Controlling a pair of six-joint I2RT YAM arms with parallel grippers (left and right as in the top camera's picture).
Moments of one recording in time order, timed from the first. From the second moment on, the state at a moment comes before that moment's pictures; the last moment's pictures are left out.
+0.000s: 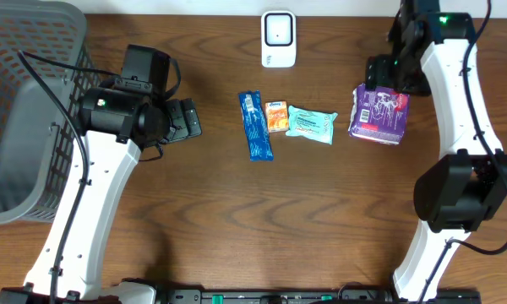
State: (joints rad) left arm -0.20 1.47 1.51 -1.24 -0.06 -0.46; right arm 0.02 2.09 2.05 -1.35 0.00 0.15
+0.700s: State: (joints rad) left arm -0.20 1.47 1.51 -1.24 -0.06 -0.46; right arm -0.02 2.09 1.53 -1.14 0.03 0.31
